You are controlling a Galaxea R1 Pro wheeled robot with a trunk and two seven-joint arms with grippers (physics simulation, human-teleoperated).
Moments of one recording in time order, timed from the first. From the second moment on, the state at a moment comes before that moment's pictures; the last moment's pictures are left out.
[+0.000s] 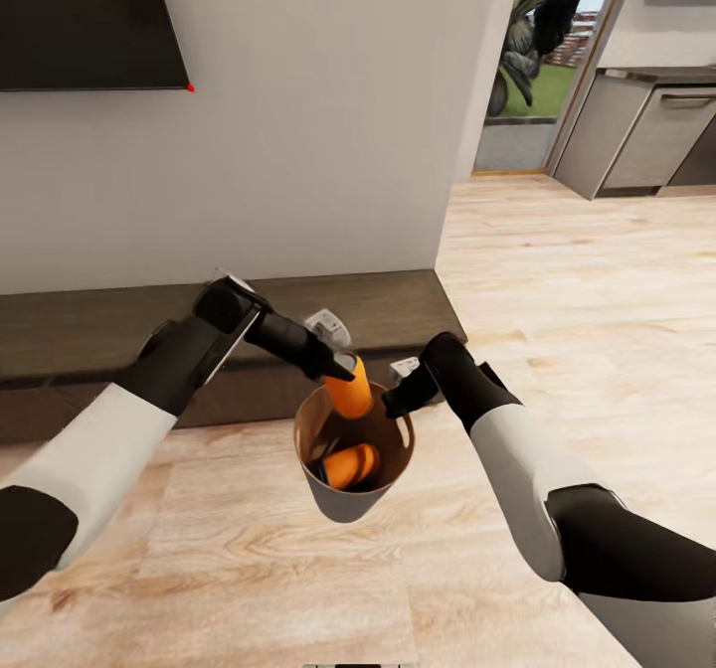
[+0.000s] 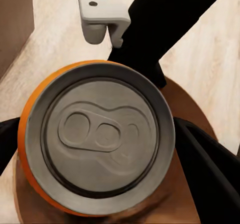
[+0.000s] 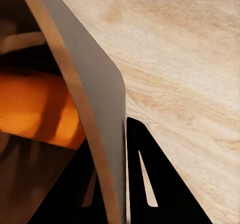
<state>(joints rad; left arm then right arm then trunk) -1.20 0.13 -0.56 -1.13 -0.10 1.03 -1.20 -1.15 0.16 0.07 -0.58 0.67 1.03 0.90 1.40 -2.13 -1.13</state>
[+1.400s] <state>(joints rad) -1.17 0.03 -0.71 -0.85 -0.09 0.88 -1.11 -1.16 0.17 0.07 -0.58 0.70 1.02 0.90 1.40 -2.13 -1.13</state>
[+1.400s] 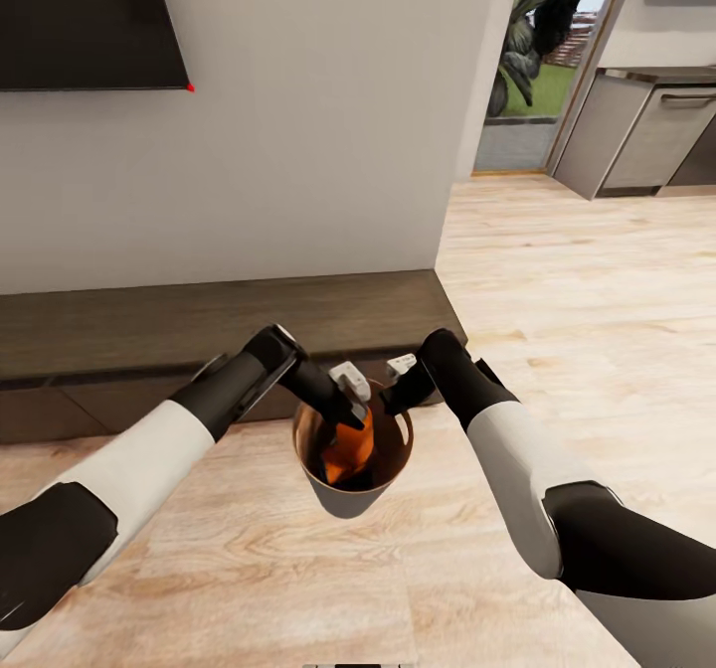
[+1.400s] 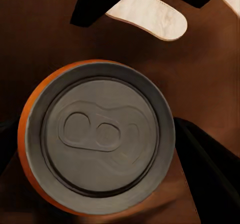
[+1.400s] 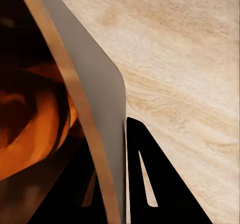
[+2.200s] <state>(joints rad) -1.17 0.05 -0.71 -0.90 -0.09 0.87 -1.12 -1.16 0.17 0.07 -0.58 0.67 1.04 0.90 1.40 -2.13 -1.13</state>
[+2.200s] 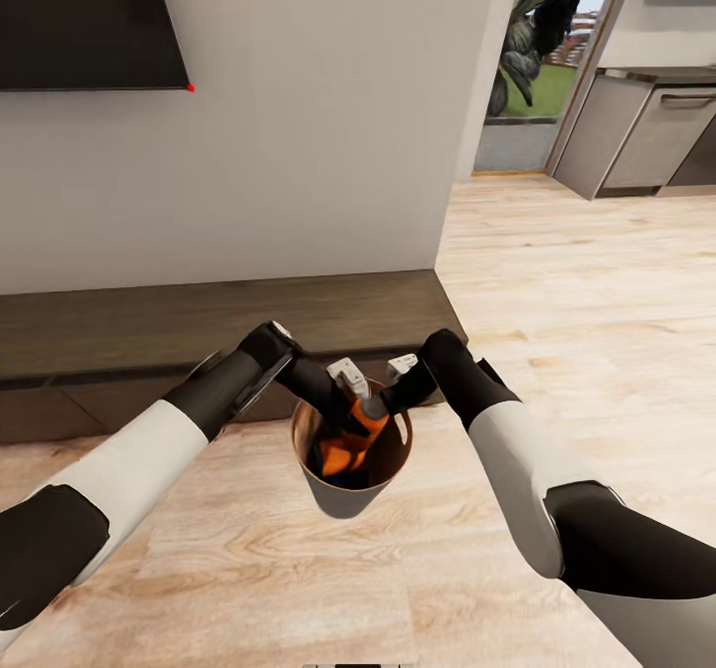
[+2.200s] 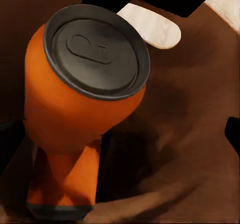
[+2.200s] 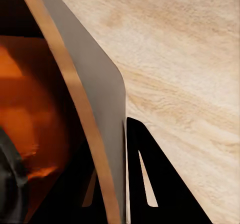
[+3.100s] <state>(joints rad) -0.82 0.33 0.13 -1.18 -0.09 0.61 -1.40 -1.16 0.14 0.06 -0.57 0.67 1.03 0.90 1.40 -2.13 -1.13</state>
